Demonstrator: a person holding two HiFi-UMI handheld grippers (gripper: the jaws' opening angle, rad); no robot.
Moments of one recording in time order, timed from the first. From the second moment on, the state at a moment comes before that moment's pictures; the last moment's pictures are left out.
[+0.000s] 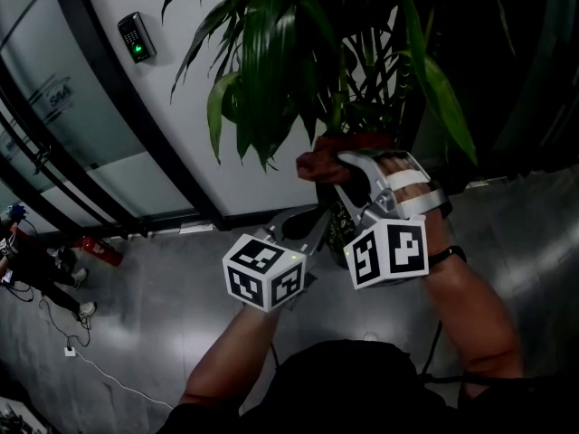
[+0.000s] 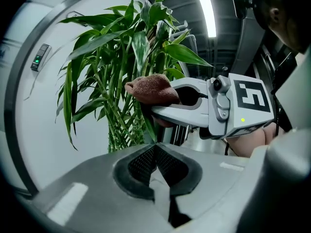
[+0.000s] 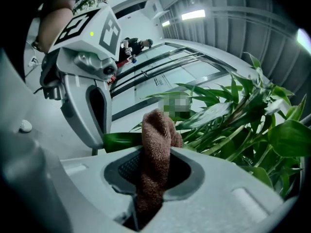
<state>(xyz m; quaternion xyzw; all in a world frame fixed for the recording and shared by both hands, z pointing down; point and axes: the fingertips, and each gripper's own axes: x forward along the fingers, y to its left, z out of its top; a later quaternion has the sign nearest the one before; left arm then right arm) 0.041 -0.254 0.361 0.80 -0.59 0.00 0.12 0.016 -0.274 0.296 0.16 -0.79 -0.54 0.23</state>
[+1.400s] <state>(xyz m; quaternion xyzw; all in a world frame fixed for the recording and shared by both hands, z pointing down) 0.044 -0.252 0.346 0.80 -0.59 -0.01 0.11 0.027 -0.290 0.238 0.24 -0.81 -0.51 0.17</state>
